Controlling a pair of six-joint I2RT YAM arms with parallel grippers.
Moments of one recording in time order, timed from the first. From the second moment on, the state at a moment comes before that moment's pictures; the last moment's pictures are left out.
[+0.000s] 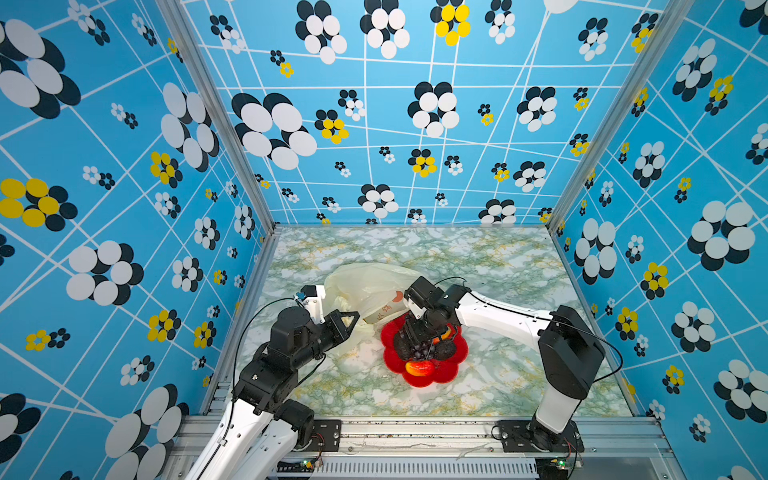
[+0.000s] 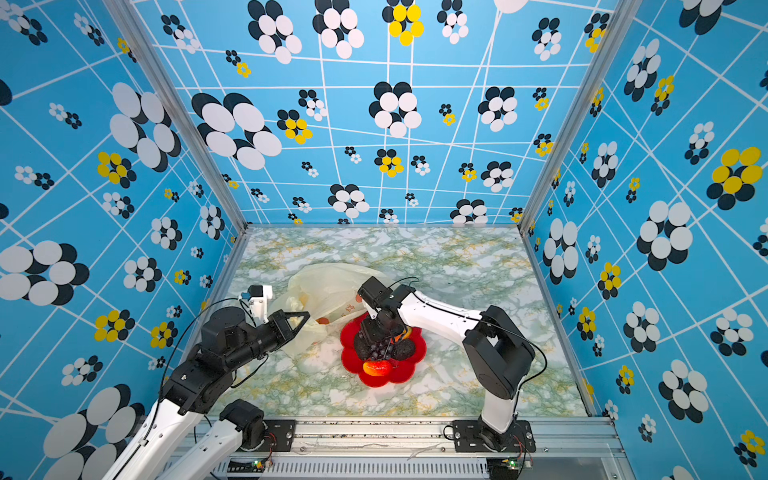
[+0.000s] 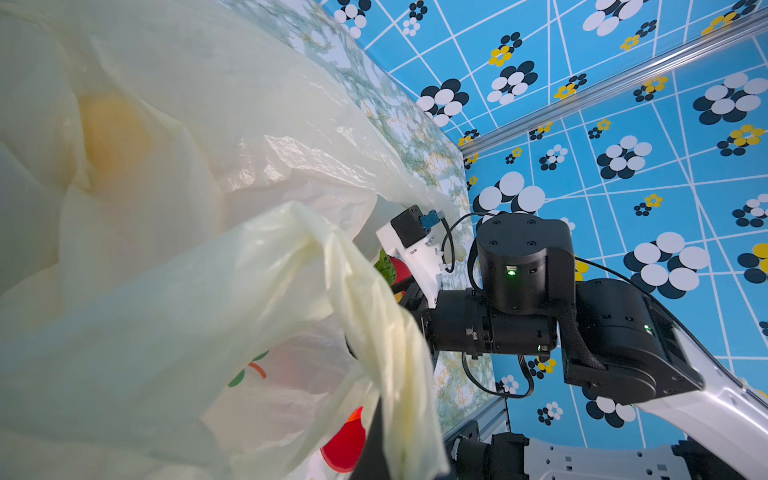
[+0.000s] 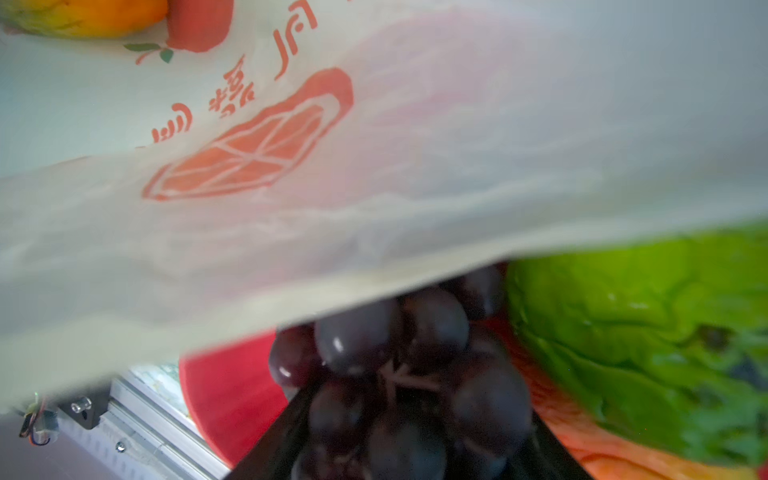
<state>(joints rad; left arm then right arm) -0.41 0.57 0.68 -0.50 0.29 -0.94 0.85 1.80 1.28 -0.74 -0.13 0.38</state>
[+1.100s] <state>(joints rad) -0.41 0.61 0.68 -0.48 0.29 -0.97 0.84 1.48 0.96 -0.38 -0.11 0.37</state>
